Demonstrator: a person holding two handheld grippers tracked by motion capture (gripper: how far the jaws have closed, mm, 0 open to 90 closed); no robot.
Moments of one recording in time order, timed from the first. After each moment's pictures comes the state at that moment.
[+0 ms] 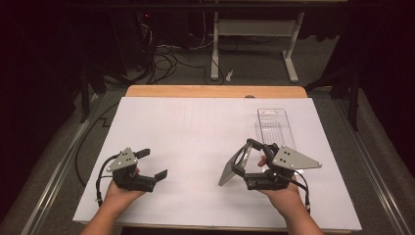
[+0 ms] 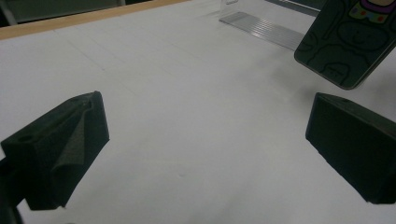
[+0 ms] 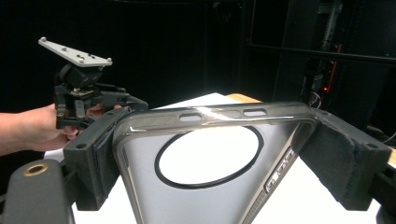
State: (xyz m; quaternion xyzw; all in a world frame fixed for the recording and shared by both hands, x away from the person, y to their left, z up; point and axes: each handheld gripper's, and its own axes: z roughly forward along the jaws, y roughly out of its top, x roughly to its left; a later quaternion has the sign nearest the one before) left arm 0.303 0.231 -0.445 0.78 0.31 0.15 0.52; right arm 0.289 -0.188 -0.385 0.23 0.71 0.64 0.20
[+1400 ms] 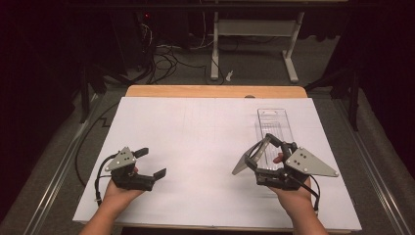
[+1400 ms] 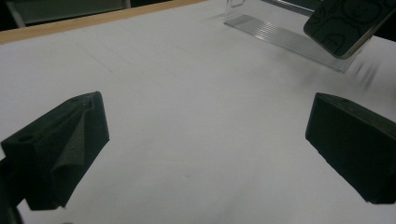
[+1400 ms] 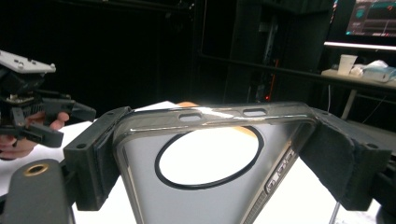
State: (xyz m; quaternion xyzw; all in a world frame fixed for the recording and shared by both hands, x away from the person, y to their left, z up) left arm 0.303 0.233 -0.443 0.78 0.32 0.15 0.52; right arm 0.276 -0.209 -0.372 0.27 0.68 0.61 0.30
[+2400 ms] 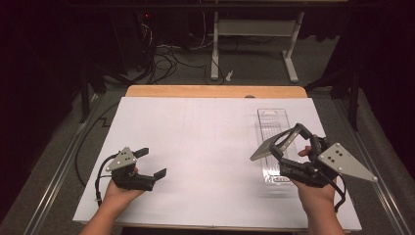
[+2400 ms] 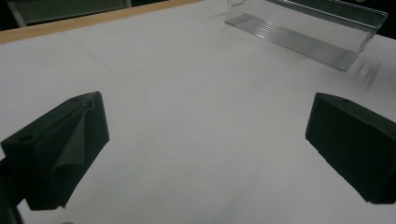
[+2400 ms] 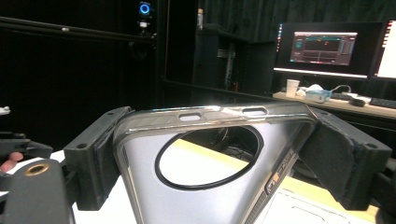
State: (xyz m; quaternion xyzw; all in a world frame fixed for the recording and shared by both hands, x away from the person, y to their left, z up) left arm 0.304 0.232 -0.444 0.78 0.32 0.15 0.52; right arm 0.267 -0.248 -0.340 0.30 0.62 0.63 0.36
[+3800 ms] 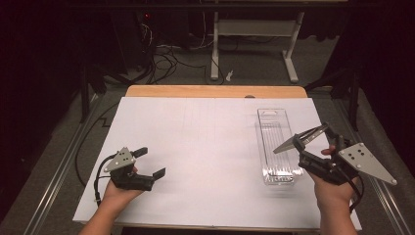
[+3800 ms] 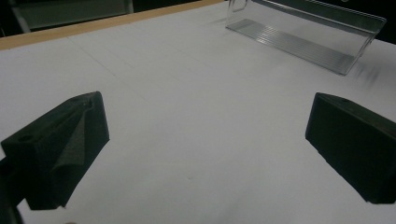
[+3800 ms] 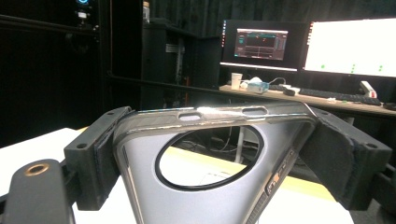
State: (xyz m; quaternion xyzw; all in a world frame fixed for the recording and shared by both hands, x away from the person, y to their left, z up) left arm 0.302 0.235 -0.443 0.77 0.32 0.16 0.53; right arm 0.272 -0.287 -0.347 0.36 0.59 0.58 0.43
